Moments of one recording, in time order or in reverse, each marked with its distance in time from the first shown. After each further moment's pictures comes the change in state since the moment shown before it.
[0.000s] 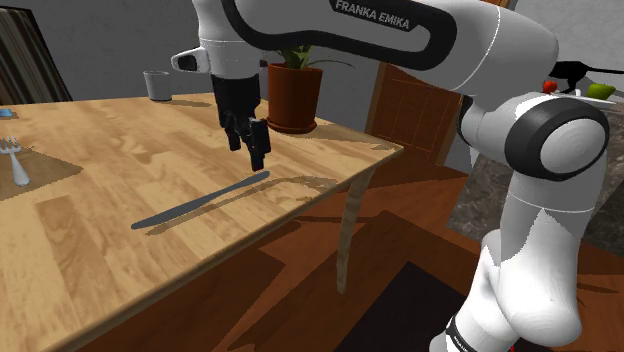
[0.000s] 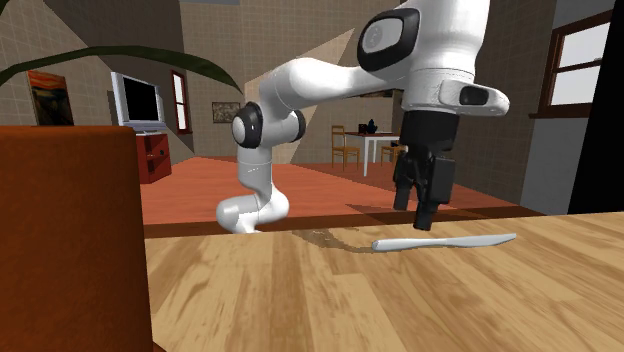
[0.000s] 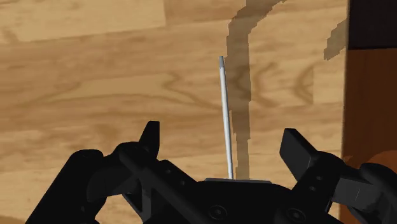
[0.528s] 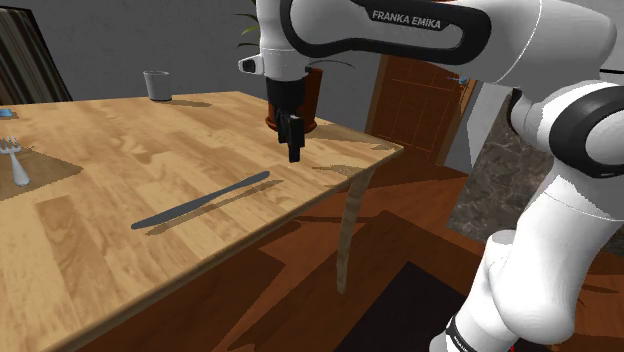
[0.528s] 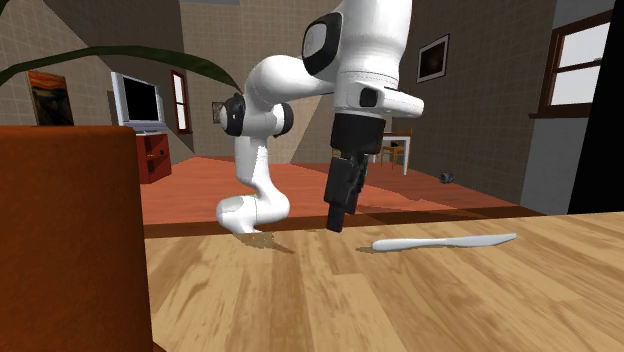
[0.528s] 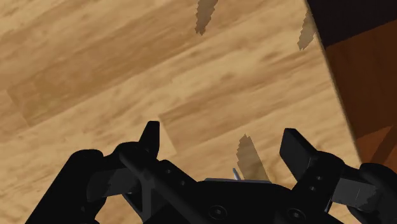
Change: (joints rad) arm -0.111 -0.226 -0.097 -0.297 0.065 0.081 0.163
